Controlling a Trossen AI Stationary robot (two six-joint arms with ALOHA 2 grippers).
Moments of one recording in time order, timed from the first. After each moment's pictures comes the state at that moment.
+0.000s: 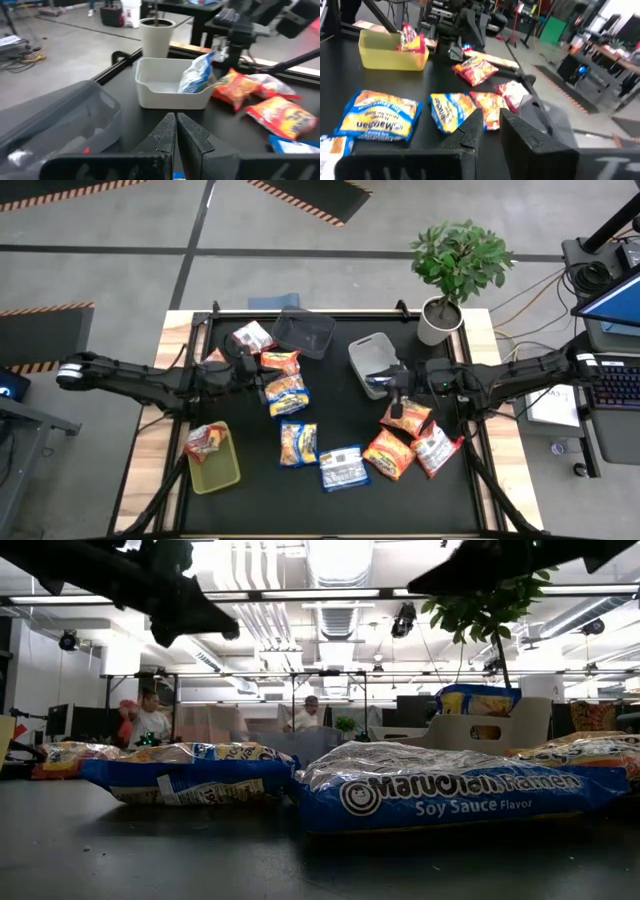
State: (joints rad) left arm -0.02 0.90 0.46 0.18 -0.40 -0.19; right arm 0.07 0.97 0.59 0.19 0.21 -0.28
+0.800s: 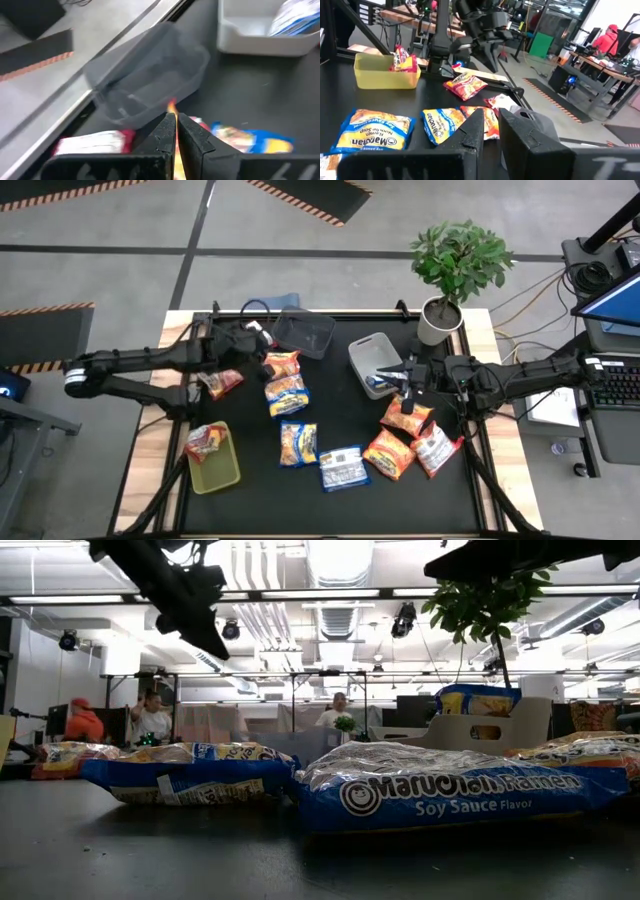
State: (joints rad) left arm 0.24 1.08 0.84 -0.49 -0.41 -0.12; right arm 0.06 0.83 0.54 0.21 0.23 -0.28
